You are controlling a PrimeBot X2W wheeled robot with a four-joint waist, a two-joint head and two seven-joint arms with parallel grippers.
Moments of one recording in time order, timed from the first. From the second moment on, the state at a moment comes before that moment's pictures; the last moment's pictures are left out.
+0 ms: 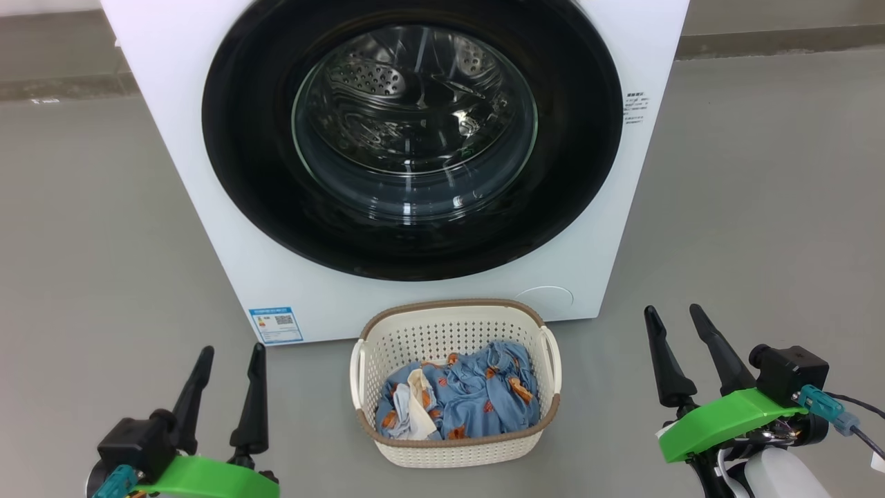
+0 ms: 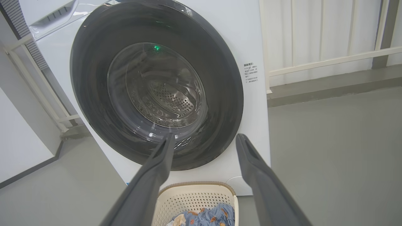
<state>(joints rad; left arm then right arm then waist) -0.14 0.13 -0.13 0.32 -0.40 -0.13 -0.25 -0.18 -0.10 0.14 0.40 0.44 0.13 -0.25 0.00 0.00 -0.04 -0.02</state>
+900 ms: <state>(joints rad) -0.14 0.12 -0.13 0.32 -0.41 -0.13 -0.25 -0.18 -0.11 0.13 0.40 0.43 0.13 -0.25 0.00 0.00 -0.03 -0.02</state>
